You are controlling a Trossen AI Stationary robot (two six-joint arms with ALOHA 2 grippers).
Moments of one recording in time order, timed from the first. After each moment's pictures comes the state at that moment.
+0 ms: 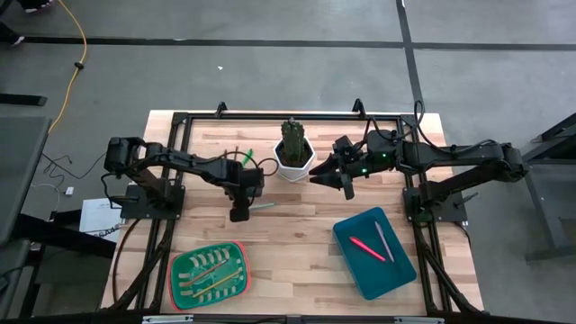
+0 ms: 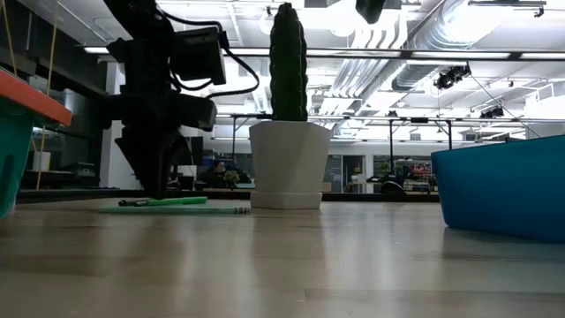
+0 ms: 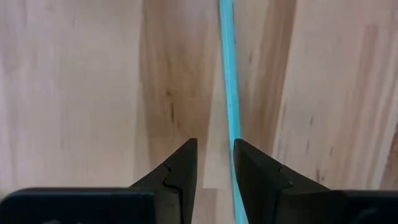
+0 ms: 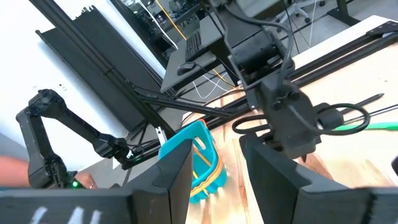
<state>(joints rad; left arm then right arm) 0.19 1.59 0.84 -0.63 0.10 -0.03 -0.03 1.18 1.03 -0.02 -0.21 0.53</state>
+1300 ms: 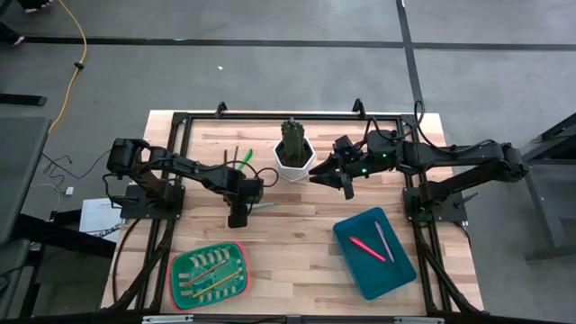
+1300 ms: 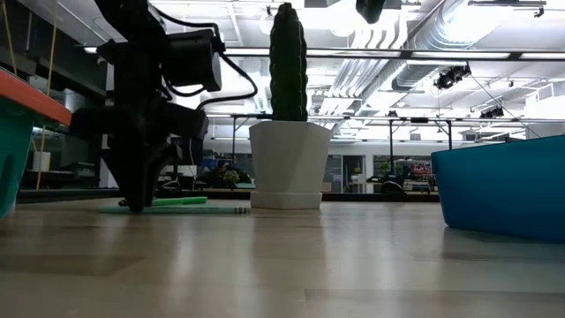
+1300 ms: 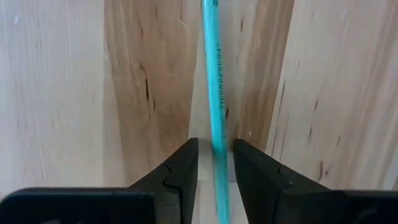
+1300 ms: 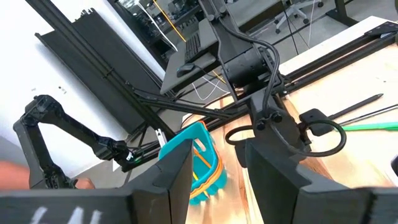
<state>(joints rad) 0.10 1.63 0.81 -0.62 0.06 -0.11 -0.03 1.18 1.03 -0.01 -0.21 0.54</state>
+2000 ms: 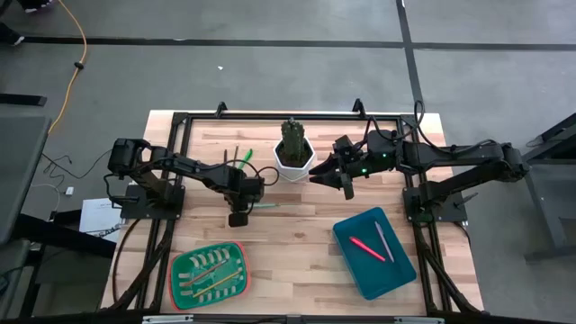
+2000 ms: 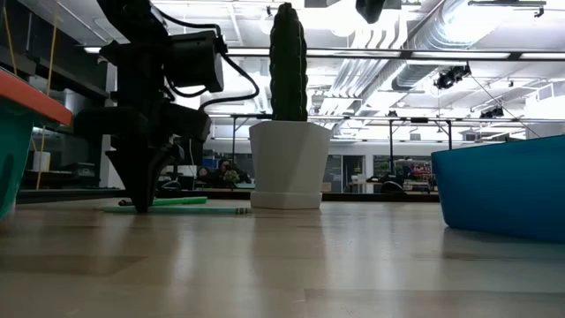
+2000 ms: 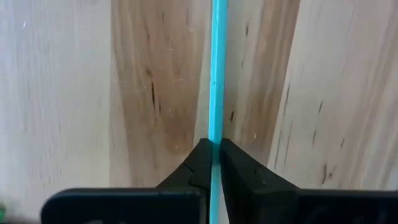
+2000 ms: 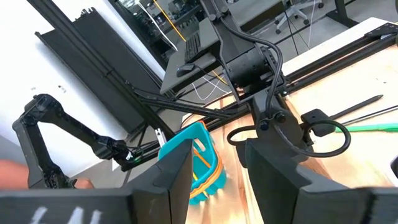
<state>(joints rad) 0.11 1.65 0.82 -0.61 0.08 -0.10 -0.03 1.18 1.03 -0.01 -0.21 0.53</state>
